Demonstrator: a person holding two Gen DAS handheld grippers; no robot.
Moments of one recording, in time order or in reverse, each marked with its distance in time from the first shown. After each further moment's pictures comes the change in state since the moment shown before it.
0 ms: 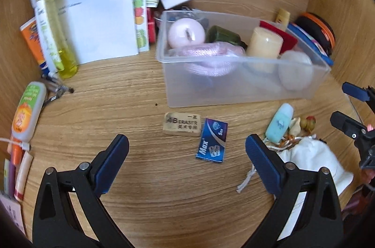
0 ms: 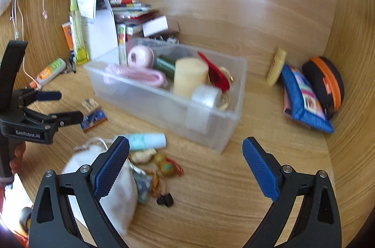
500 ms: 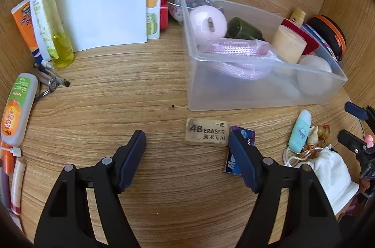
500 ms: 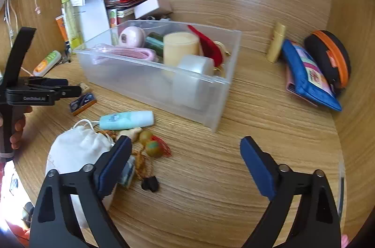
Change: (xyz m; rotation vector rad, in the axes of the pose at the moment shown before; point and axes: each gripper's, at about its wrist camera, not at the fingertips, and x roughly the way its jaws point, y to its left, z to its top) left arm 0.027 0.031 0.014 -0.059 0.078 -0.027; right arm 0.017 -0.017 -0.015 0.034 0.071 0.053
